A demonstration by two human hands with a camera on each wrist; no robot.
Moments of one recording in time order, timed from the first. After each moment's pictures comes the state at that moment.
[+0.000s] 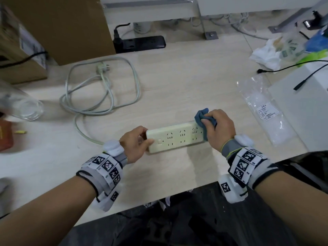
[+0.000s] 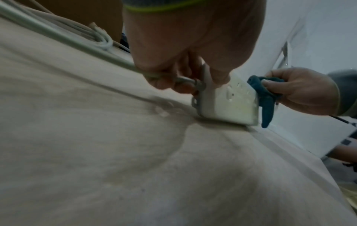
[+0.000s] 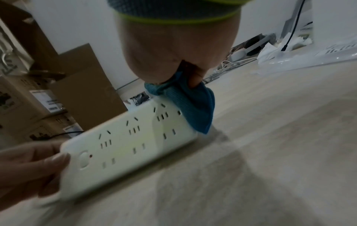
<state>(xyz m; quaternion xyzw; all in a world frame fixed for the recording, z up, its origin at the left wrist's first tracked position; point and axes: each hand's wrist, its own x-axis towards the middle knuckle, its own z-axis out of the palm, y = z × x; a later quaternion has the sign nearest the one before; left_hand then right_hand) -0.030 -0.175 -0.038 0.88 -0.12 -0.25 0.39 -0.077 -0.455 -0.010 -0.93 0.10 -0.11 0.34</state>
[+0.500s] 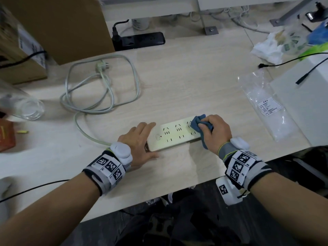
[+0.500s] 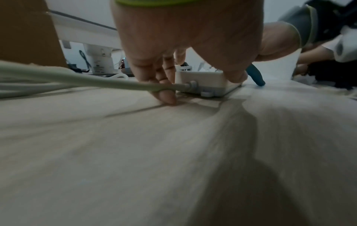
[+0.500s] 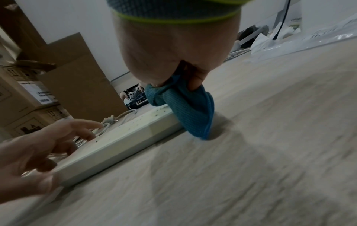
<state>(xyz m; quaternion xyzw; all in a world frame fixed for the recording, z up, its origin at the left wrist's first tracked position) -0.035 -0.170 -0.049 0.93 -0.29 -0.18 0.14 -0.093 -0.447 -0.027 -0.92 0.14 -0.05 0.35</state>
